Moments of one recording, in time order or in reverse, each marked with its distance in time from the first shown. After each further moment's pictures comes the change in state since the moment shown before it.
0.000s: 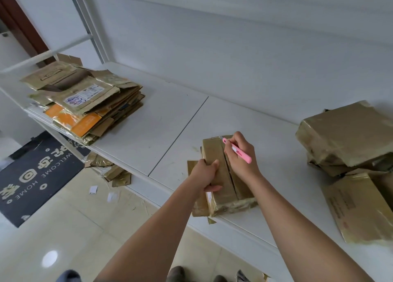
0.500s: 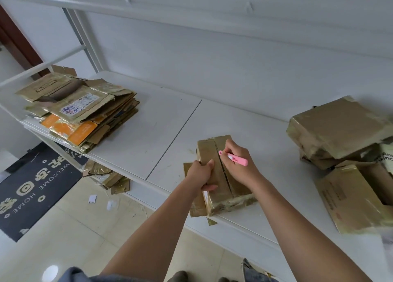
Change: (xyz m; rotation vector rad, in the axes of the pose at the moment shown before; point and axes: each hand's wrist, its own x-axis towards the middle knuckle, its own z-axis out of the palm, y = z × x) left_hand 0.000 -0.001 0.003 0.066 0.041 -0.009; right_hand -0.017 -0.007 -0.022 -0.077 -0.228 0.024
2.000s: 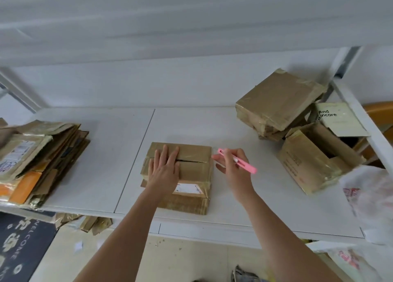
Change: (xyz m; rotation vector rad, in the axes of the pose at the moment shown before) left_hand 0.021 0.017 0.007 1.150 0.086 0.702; right_hand -0.057 0.040 -0.023 0.786 0.647 0.366
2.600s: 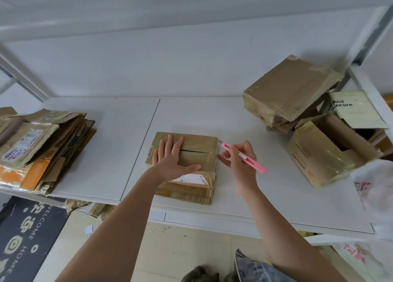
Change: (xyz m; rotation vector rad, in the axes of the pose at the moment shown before) left_hand 0.010 -0.005 -0.010 -0.014 -0.264 -0.069; right_hand 0.000 0.016 -0.001 0.080 0.071 -0.058
